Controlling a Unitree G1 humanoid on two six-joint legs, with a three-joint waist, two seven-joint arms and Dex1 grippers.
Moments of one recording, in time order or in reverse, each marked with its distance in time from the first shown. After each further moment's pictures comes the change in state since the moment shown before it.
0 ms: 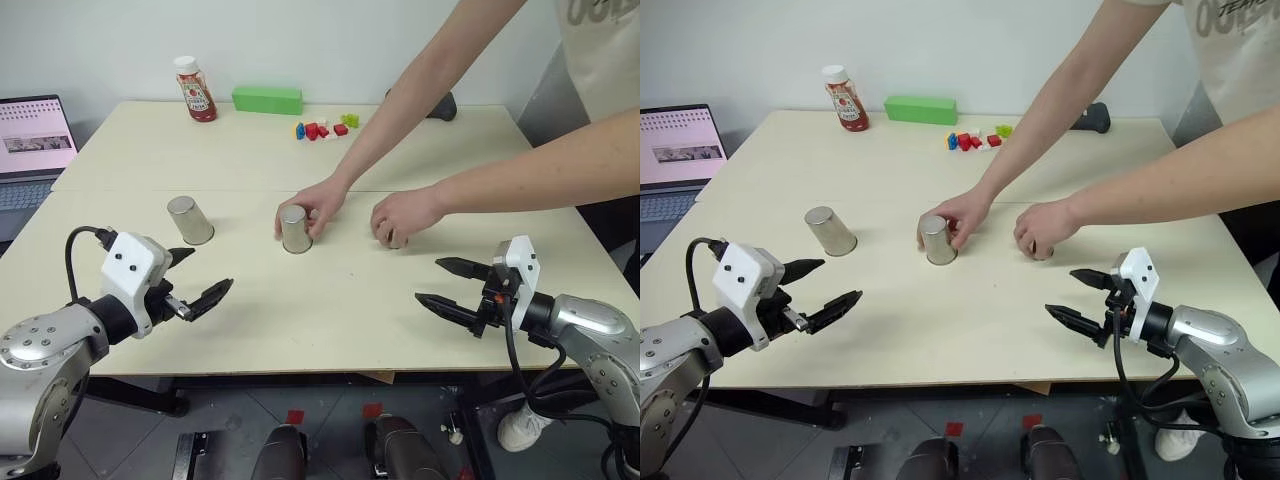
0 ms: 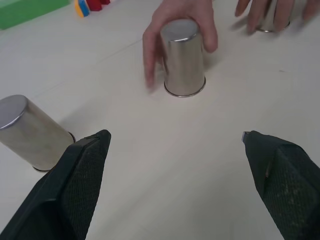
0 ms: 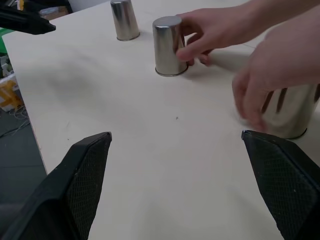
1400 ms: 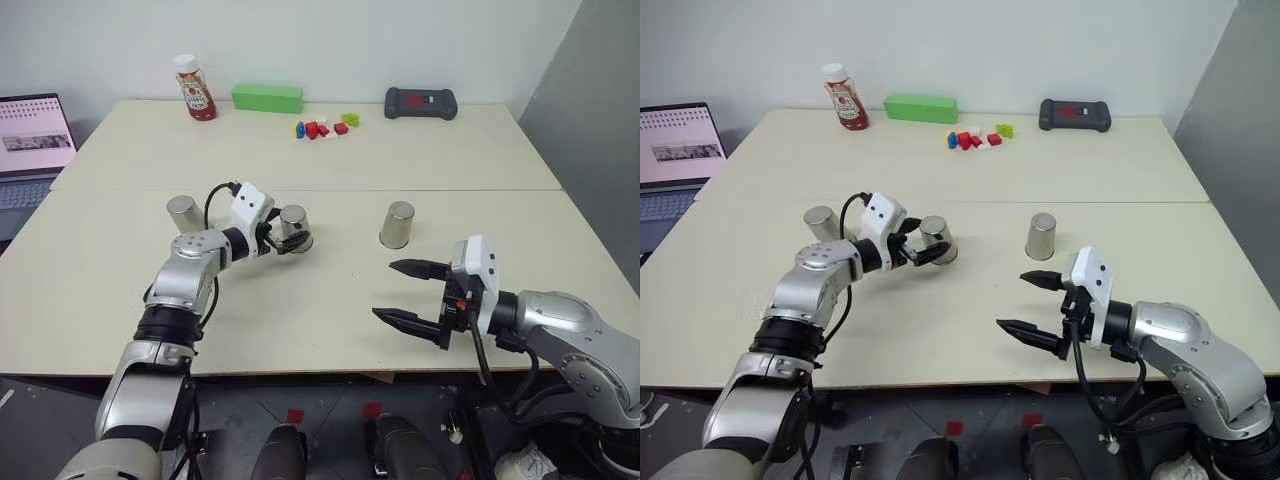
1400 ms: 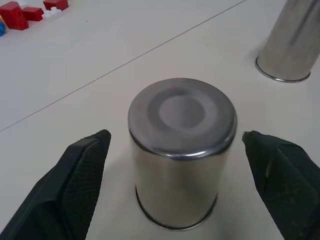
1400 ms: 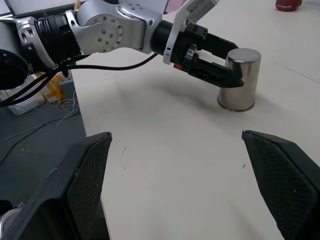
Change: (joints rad) left arm -0.800 -0.325 -0.487 1.066 0.305 -0.400 -0.091; right arm -0.081 0.041 0.134 -0.185 0.041 0.117 -0.070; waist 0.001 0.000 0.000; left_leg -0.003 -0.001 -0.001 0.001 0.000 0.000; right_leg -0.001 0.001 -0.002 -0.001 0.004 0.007
